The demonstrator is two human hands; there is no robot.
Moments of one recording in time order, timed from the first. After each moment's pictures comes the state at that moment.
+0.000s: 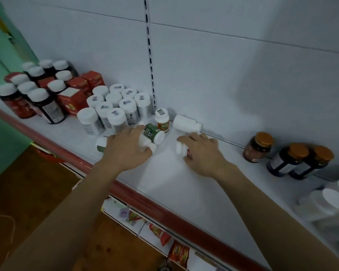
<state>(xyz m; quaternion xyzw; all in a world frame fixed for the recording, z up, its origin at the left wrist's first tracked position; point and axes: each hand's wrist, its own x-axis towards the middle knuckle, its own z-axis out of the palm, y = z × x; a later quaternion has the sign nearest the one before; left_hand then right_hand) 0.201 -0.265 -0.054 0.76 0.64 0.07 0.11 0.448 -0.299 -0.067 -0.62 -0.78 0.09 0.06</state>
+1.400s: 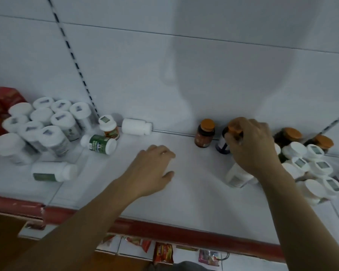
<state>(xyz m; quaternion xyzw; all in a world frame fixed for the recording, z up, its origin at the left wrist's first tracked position) 0.333 -0.309 -0.054 0.95 0.29 0.06 0.13 0.581 -0.415 -0.010 -0.84 -0.49 -0.04 0.25</state>
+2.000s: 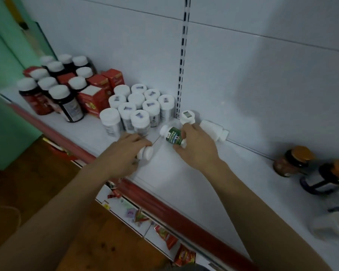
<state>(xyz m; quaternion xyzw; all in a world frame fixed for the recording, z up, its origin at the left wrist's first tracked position) 0.109 -0.242 -0.065 0.86 0.49 0.00 0.12 0.358 -0.249 -0.066 -0.63 -0.74 0.10 0.21</state>
